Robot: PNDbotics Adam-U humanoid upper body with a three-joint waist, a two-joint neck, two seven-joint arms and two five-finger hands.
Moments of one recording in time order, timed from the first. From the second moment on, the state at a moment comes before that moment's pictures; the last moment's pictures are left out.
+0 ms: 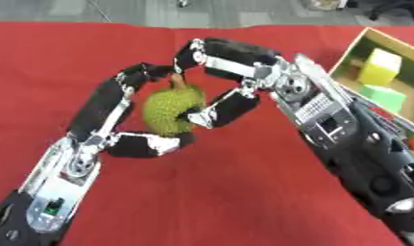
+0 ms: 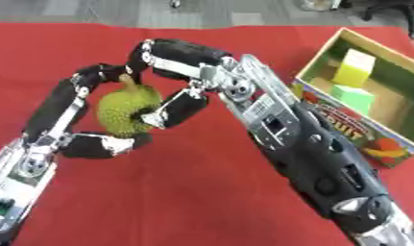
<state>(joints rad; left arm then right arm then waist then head) -0.51 0.30 -0.34 -1.71 -0.71 -0.08 0.01 -0.91 -0.28 0.46 -1.62 0.43 -0.11 0.53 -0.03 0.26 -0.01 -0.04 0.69</state>
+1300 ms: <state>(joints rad) -0.31 0.50 -0.24 -1.82 -0.68 -0.02 0.07 -0.82 -0.56 0.20 -1.68 0.32 0.04 0.36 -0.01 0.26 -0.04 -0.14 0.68</state>
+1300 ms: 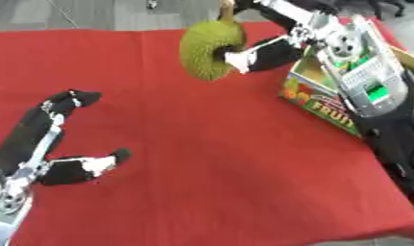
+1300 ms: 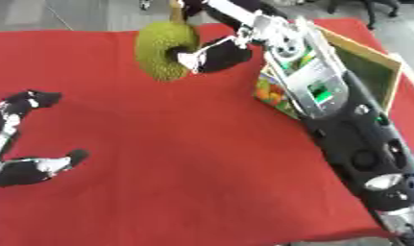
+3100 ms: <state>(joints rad) -0.17 0.55 -0.05 -1.93 -0.56 0.07 0.28 -0.61 -0.82 -0.02 -1.22 0.47 0.00 0.04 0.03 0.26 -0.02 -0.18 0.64</state>
